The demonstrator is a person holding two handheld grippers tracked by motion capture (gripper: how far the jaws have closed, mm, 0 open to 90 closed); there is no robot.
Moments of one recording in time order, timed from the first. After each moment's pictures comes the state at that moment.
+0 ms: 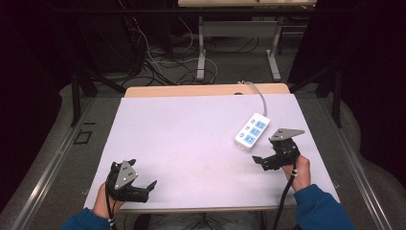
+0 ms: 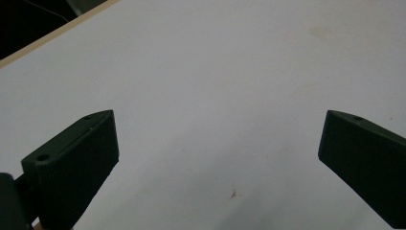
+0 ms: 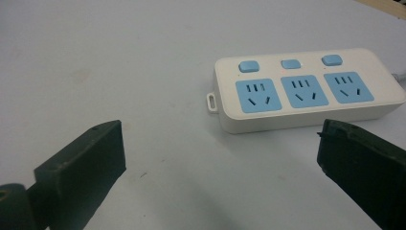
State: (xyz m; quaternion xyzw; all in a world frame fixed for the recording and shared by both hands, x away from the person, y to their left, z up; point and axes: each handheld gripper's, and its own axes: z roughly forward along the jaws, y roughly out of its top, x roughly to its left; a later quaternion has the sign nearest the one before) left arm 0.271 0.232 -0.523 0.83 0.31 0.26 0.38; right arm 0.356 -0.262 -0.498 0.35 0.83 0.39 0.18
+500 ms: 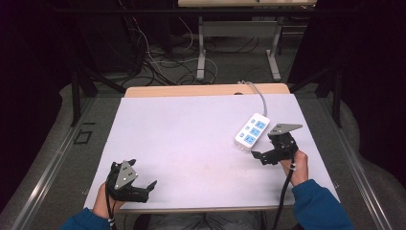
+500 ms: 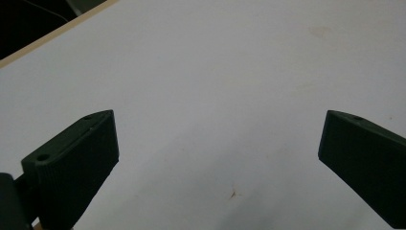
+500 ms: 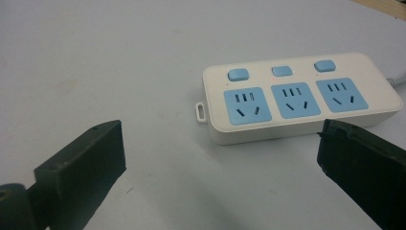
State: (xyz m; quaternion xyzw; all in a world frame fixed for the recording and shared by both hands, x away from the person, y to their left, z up) left arm 0.271 0.232 -0.523 0.83 0.31 0.26 0.38; right arm 0.373 -0.262 -0.497 0.36 0.83 0.39 0.17
